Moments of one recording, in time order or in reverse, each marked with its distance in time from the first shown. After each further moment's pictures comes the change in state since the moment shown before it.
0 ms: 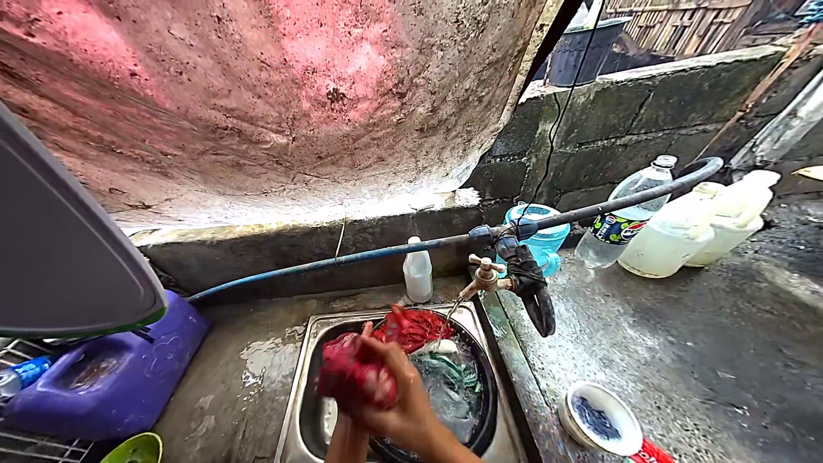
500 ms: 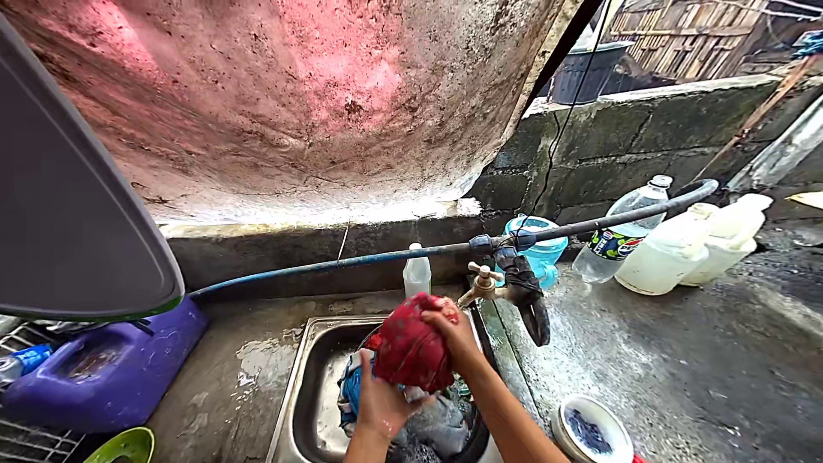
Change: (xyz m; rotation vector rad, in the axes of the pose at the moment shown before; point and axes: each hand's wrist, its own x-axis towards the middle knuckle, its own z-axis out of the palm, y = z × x) left_hand 0.049 -0.062 -0.055 0.290 -0.150 -0.294; right_hand 0.048 0.053 -0.092 0.317 0.269 0.511
